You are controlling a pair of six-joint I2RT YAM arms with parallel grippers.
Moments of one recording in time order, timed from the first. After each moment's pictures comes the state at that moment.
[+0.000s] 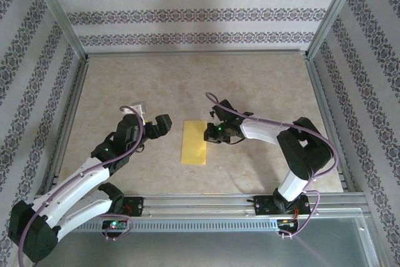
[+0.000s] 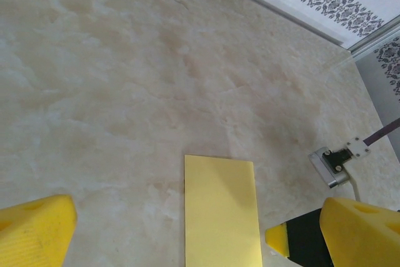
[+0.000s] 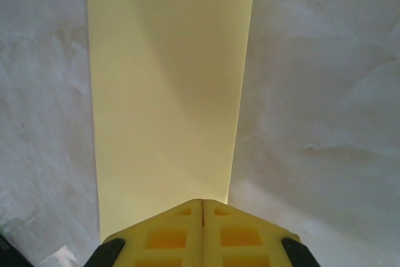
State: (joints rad) left arm -0.54 0.85 0.56 -0.21 -0.14 -0.70; right arm 0.63 1.69 0.90 -0.29 -0.39 0.73
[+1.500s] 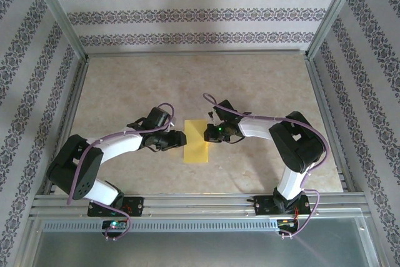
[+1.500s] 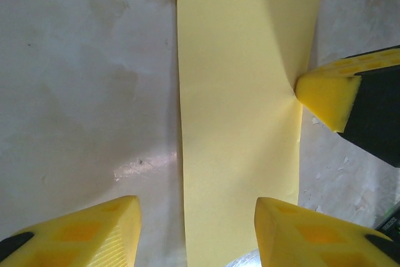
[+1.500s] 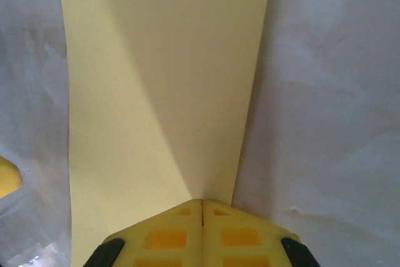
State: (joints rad) left arm -0.51 1.48 0.69 -0.24 0.41 -0.72; right arm 0.58 1.77 0.87 -0.19 -0.45 0.60
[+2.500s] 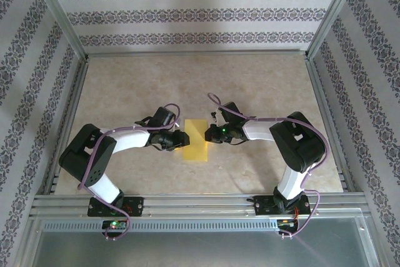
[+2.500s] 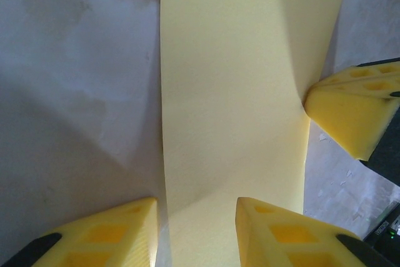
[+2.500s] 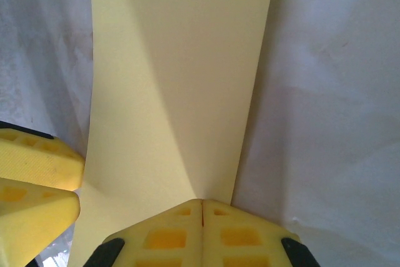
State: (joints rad) left arm -0.53 1.62 0.73 -0.16 0.45 -0.76; right arm 0.54 1.77 0.79 -0.03 -0.54 0.62
